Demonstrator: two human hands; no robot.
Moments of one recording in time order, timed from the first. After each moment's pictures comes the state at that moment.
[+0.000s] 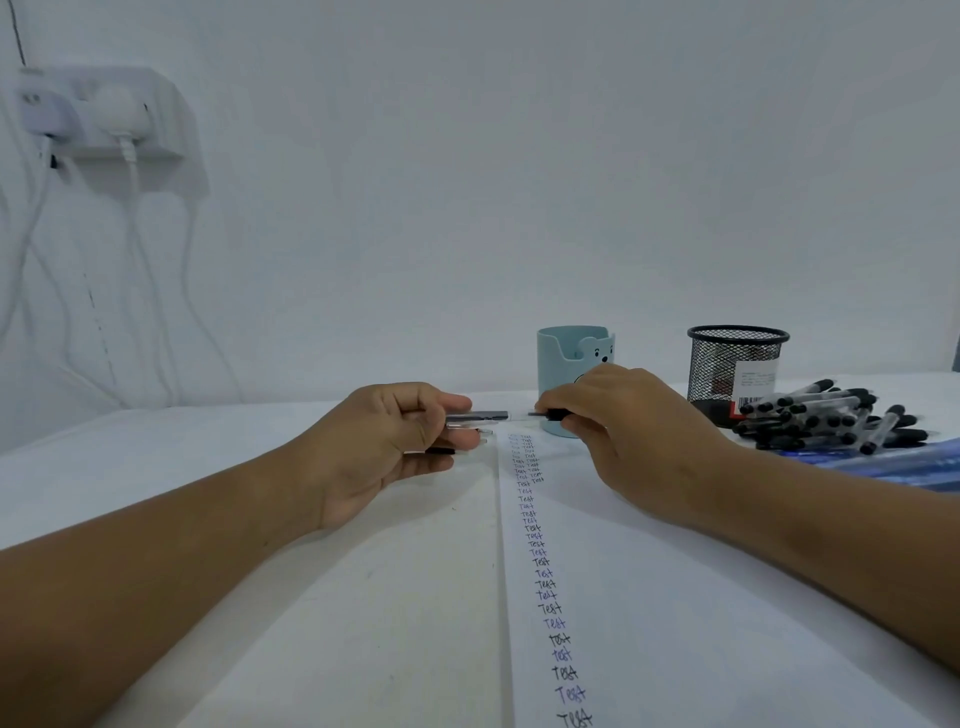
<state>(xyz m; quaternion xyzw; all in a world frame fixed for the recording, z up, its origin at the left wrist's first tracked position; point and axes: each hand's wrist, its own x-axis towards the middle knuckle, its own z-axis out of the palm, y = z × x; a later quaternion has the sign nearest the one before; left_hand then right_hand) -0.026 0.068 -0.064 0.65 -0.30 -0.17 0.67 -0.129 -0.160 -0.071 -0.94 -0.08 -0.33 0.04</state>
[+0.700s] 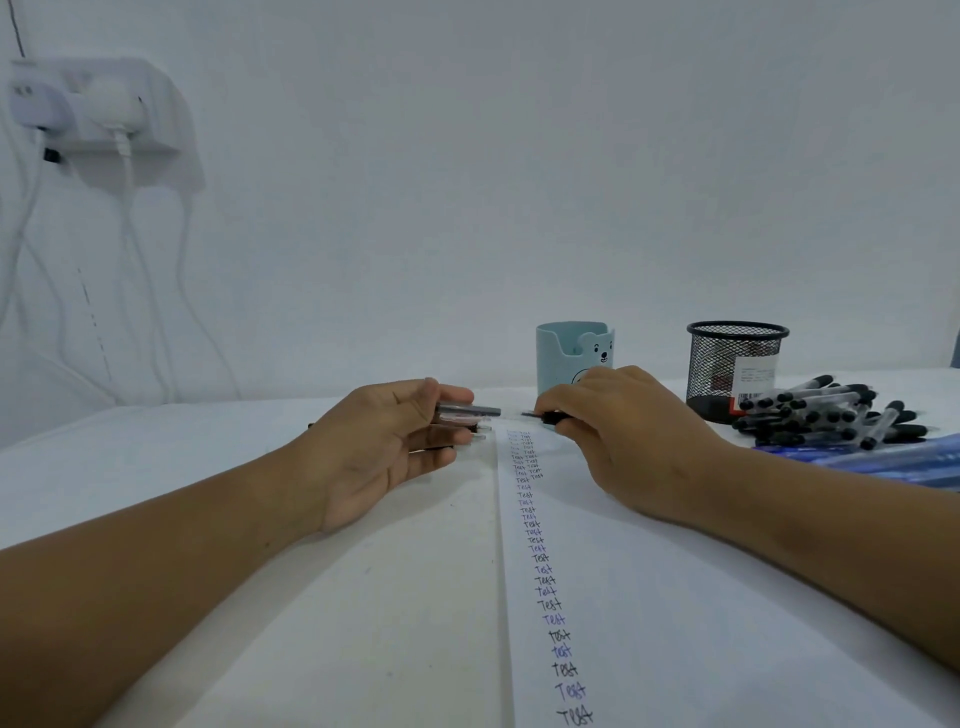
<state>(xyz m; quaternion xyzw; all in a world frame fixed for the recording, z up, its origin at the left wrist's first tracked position) -0.023 0.060 -0.069 0.59 -0.27 -0.20 0.73 -0.125 -0.160 -0.075 -0.94 -0.08 -0.33 -0.01</state>
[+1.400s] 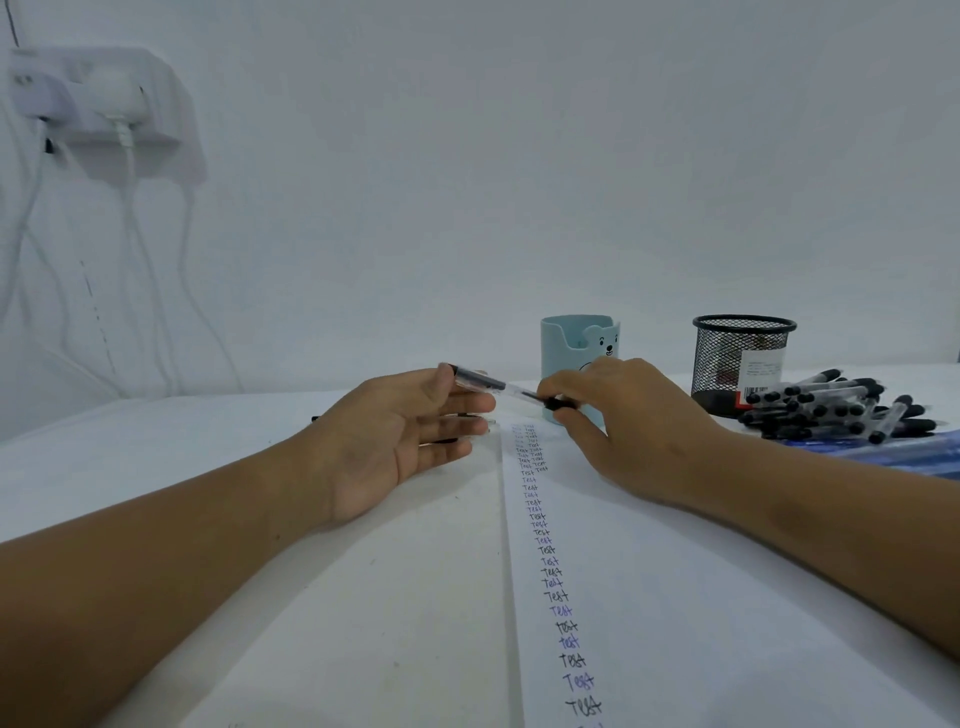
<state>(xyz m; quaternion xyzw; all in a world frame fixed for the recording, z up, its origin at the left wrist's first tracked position) -0.025 0.061 -0.066 0.59 -0.29 -0.24 0.72 -0.114 -0.166 -0.078 -0.94 -0.08 -0.34 0.04</state>
